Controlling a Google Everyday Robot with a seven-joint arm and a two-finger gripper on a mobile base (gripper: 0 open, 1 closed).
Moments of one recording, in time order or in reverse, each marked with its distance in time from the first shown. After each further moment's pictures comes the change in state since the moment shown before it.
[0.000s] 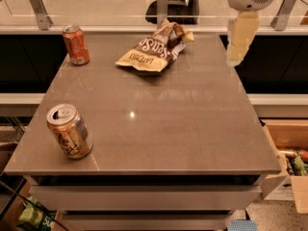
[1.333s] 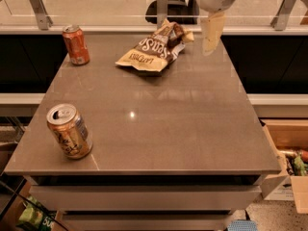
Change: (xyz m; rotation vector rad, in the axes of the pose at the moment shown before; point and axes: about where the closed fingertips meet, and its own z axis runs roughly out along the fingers) arm -0.051 -0.062 0.056 0.119 -0.159 -0.368
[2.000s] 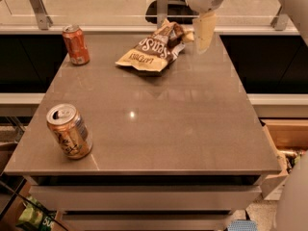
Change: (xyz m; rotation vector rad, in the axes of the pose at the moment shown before) arm -0.004 -0.014 0.023 -0.034 -0.004 -0.051
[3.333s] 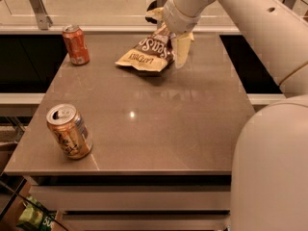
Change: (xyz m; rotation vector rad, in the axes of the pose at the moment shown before) arm -0.015 -0.011 0.104 -0.041 -0.125 -0.031
